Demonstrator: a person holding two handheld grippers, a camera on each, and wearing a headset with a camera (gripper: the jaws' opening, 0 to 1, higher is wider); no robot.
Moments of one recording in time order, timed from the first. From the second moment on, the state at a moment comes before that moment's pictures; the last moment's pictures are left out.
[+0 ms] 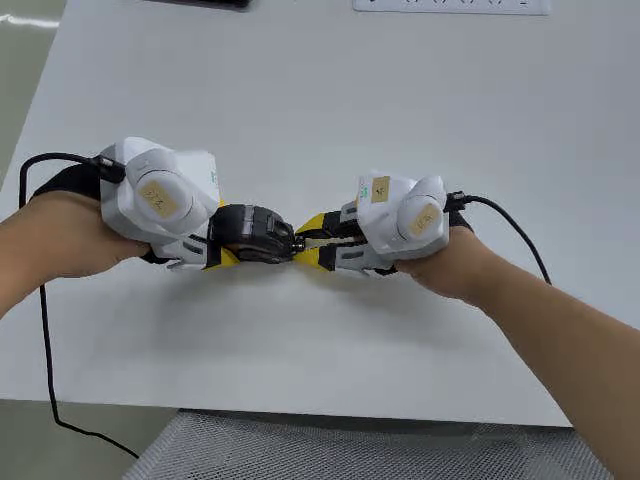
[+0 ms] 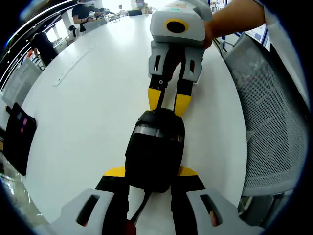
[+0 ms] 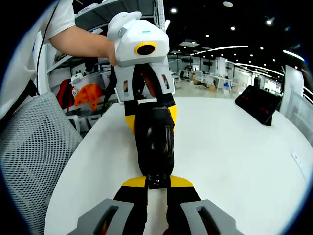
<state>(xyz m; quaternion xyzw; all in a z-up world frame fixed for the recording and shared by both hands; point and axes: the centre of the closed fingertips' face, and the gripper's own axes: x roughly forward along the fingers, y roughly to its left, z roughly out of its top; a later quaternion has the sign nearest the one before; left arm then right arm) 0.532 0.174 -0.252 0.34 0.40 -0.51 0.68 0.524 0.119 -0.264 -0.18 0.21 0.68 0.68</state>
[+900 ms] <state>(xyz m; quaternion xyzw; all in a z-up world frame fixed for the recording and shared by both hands) 0.531 0.178 -0.253 0.35 0.40 -0.51 0.68 0.525 0.114 -0.262 -0.20 0.21 0.67 0.68</state>
